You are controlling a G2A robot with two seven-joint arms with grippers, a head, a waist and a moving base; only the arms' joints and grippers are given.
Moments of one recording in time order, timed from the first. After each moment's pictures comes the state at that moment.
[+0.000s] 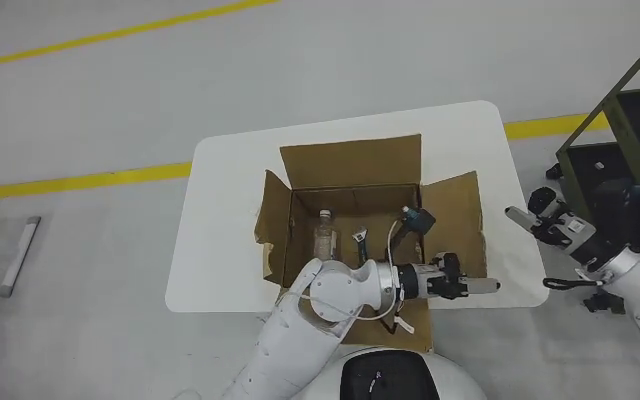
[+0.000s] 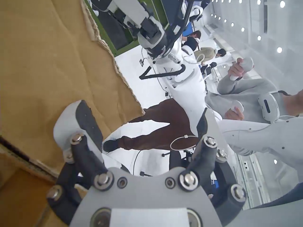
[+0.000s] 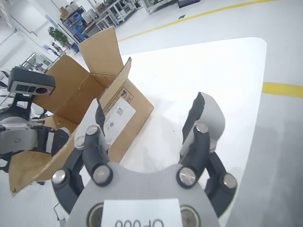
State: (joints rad) left arm 0.92 -1.46 -0.83 -1.57 0.16 -0.17 -0.86; right arm -1.54 -0.97 1.79 -1.75 -0.36 -0.55 0.42
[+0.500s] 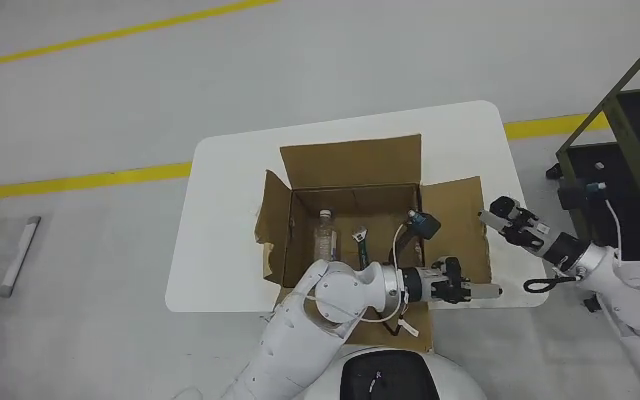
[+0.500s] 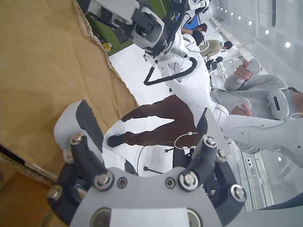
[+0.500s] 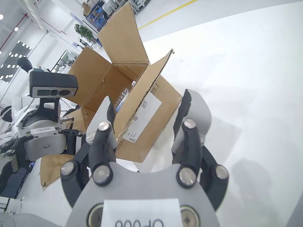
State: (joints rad) left arm 0.92 -1.46 -0.81 -1.56 0.19 -0.17 -0.86; right arm -1.44 -0.98 1.64 -1.69 -0.25 -0.55 0.53
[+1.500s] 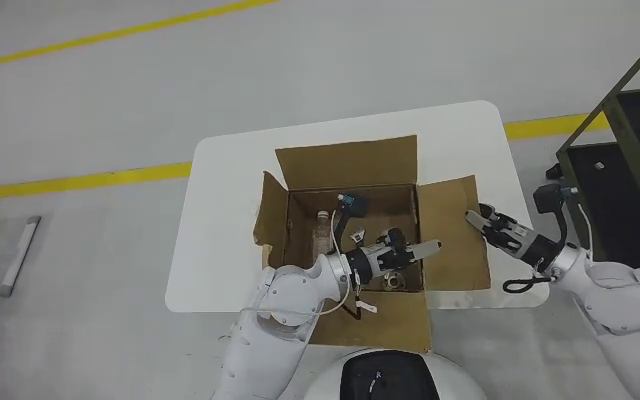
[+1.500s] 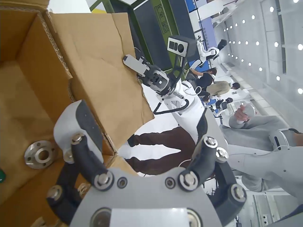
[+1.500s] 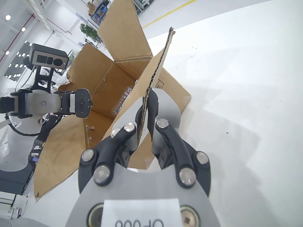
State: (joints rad) left arm 1.06 -1.40 -1.05 -1.75 0.26 -0.04 -0.80; right arm -1.41 -0.99 1.56 -1.65 -0.28 -0.56 0.47
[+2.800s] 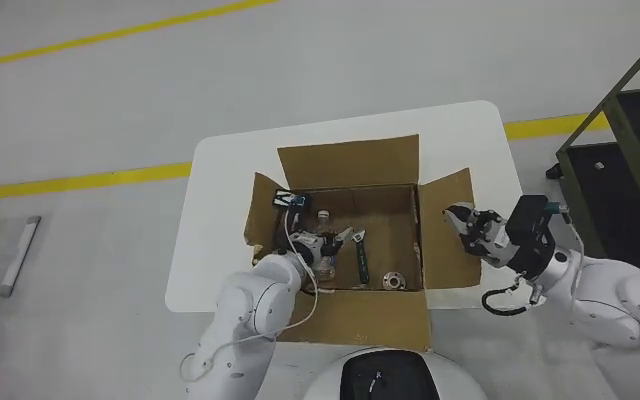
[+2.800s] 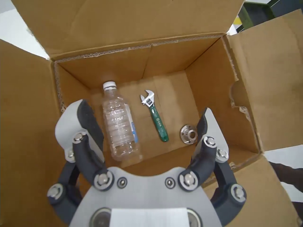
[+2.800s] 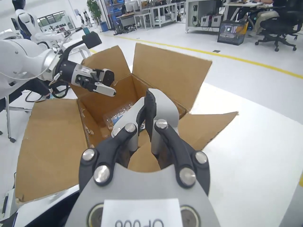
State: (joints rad) left arm 1.14 -1.31 -1.18 -1.93 1.15 0.10 -0.91; right arm -1.44 -1.01 1.52 -1.92 -0.83 -0.60 0.19
